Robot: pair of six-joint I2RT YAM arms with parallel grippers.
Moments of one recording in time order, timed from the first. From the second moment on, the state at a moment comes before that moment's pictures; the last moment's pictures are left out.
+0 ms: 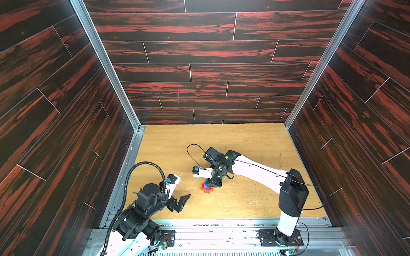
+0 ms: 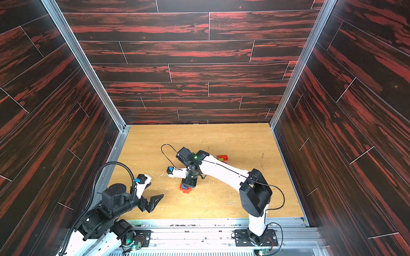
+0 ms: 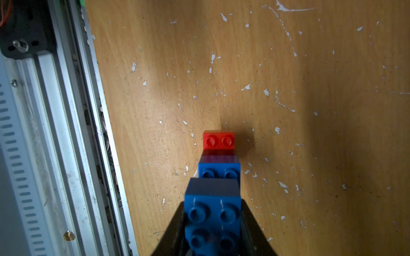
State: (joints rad) left arm -0.53 0.37 0.54 -0.68 0.22 -0.02; right arm 0.94 1.85 1.55 -0.98 -0.22 -0.51
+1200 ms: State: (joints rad) left arm -0.53 0.37 0.54 -0.68 0.22 -0.02; right arm 0.94 1.89 1.60 -0.99 -0.21 -0.54
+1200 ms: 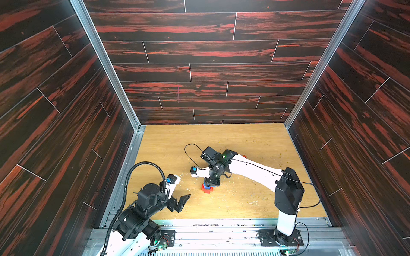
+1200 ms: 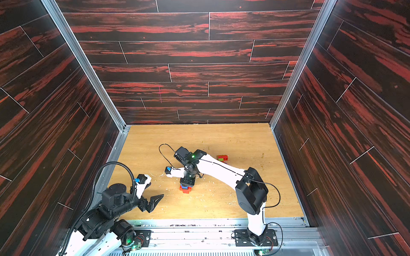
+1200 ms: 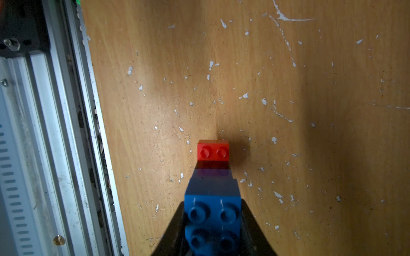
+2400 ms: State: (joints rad) left arm -0.53 0.37 0.54 -0.68 0.22 -0.02; right arm 0.94 1.89 1.60 -1.01 -0.20 -0.56
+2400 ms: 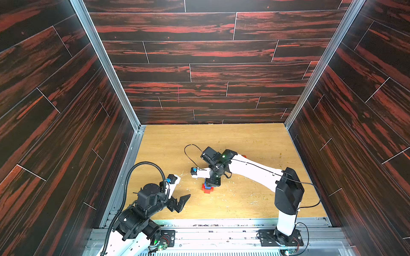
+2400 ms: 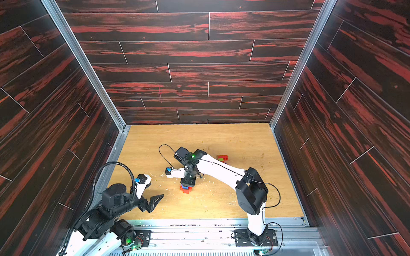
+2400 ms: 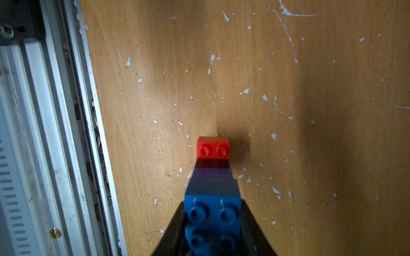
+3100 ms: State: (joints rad) left arm -0.53 0.37 0.54 -0.68 0.22 -0.02; right arm 0.94 1.86 1.60 -1.00 -0.21 -0.58
